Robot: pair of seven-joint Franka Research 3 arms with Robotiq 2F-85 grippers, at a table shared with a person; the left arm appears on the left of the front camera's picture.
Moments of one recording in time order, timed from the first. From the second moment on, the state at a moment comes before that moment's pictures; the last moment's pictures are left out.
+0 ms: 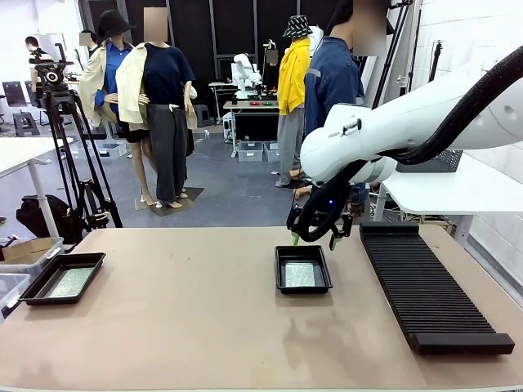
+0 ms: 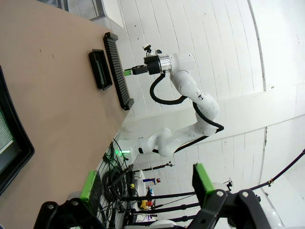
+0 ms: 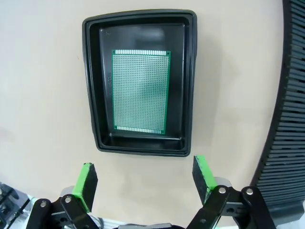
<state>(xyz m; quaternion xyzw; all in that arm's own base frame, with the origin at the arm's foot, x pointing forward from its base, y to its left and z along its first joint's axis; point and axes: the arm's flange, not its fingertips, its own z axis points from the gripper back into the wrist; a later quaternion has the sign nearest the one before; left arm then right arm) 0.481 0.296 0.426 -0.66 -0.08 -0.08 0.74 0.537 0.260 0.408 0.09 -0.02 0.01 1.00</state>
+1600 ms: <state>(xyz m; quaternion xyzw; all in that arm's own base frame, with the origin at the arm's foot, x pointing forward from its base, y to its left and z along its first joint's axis) 0.491 0.270 0.440 -0.65 -0.07 -0.08 0.75 0.535 0.237 0.431 0.10 -0.03 -0.01 0.99</state>
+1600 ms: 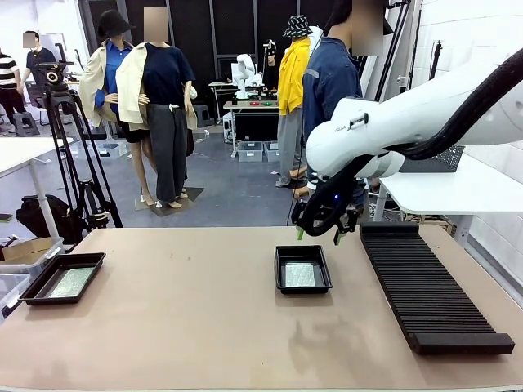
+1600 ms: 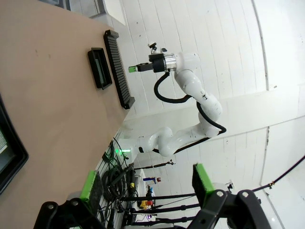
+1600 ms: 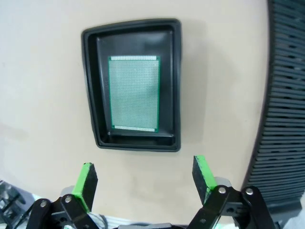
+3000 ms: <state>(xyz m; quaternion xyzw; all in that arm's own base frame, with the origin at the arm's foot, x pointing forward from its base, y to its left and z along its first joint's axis) 0.523 -0.046 0.517 -0.47 -0.06 0.04 0.88 0.509 -0.042 0.477 0.43 -0.06 -0.05 0.90</state>
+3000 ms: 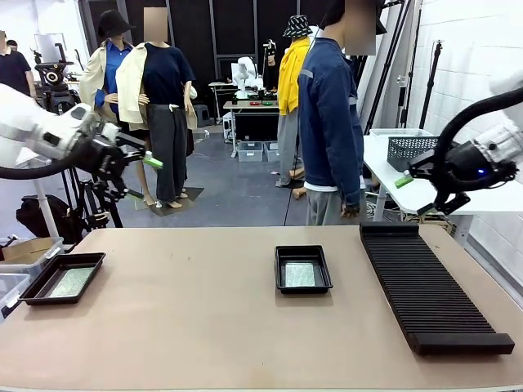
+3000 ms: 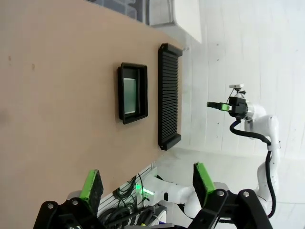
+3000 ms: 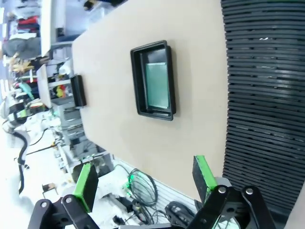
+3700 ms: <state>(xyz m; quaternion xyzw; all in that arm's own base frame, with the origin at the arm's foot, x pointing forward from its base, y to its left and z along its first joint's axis) 0.534 -0.188 0.504 -0.34 0.00 0.01 0.94 0.496 -0.120 0.434 0.55 -0.04 0.00 0.84</state>
